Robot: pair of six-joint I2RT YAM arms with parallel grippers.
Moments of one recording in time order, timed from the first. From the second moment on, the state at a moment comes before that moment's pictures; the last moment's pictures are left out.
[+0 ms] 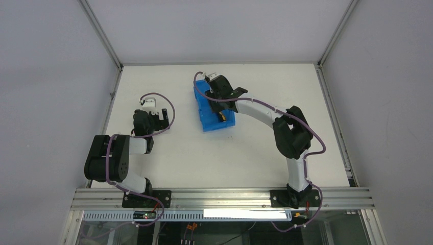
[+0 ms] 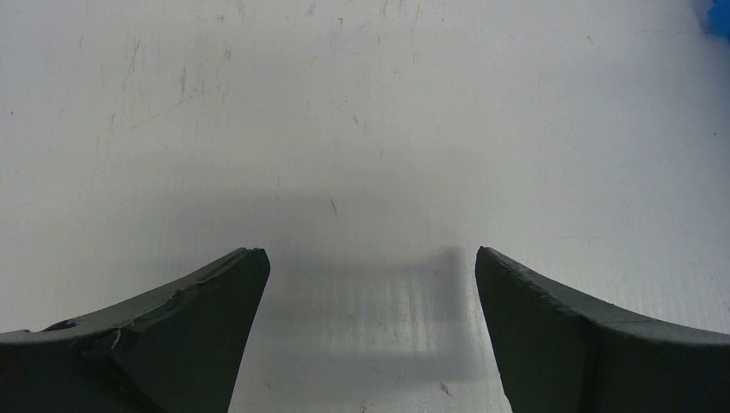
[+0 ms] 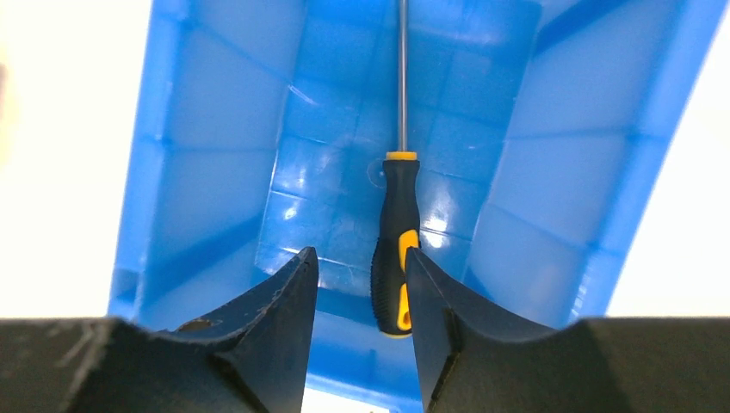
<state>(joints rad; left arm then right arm) -0.02 1.53 0.38 0.85 0.04 -0.05 0.74 2.00 1.60 -0.45 0.14 0.20</state>
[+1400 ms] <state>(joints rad) -0.02 1.53 0.38 0.85 0.04 -0.05 0.63 1.81 1.97 -0.72 0.22 0.10</state>
